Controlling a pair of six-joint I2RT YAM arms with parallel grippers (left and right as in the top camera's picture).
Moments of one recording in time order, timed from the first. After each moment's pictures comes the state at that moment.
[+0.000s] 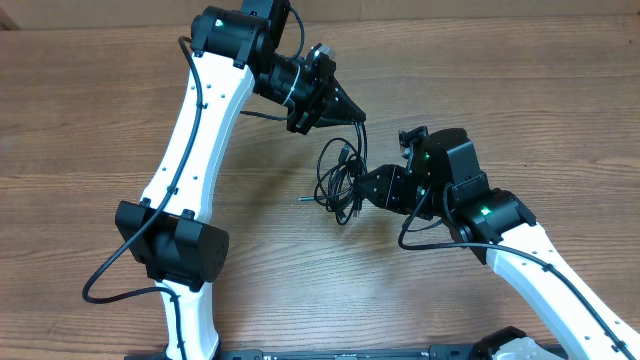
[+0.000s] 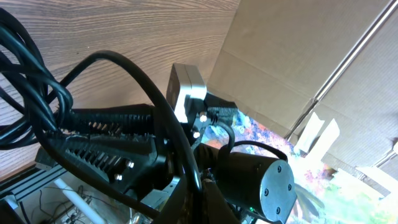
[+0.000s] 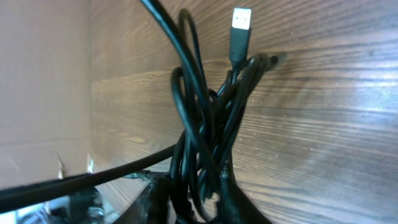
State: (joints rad) left arm -0.31 2.10 2.28 -1.54 1.08 -0.66; right arm 0.42 1.27 0.88 -0.41 -0.50 0.75
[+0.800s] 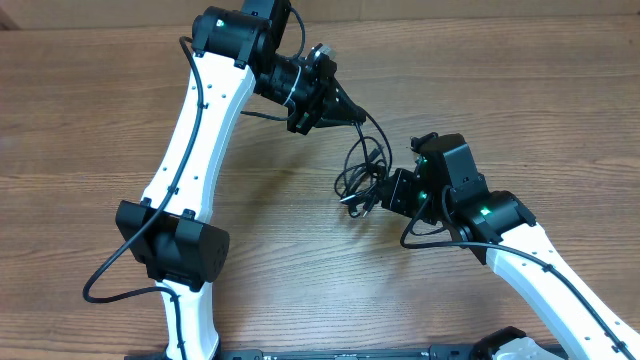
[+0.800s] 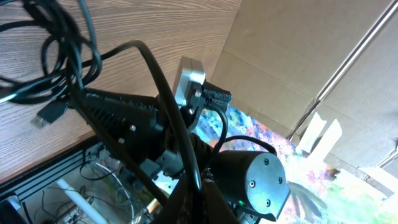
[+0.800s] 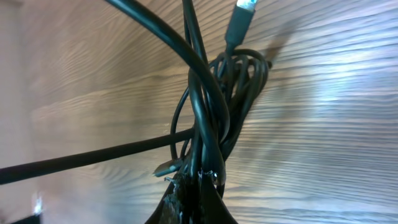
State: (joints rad) left arm -0.31 2.10 2.28 -1.54 1.08 -0.65; right arm 0.42 1.27 0.88 -0.54 -0.27 0.76
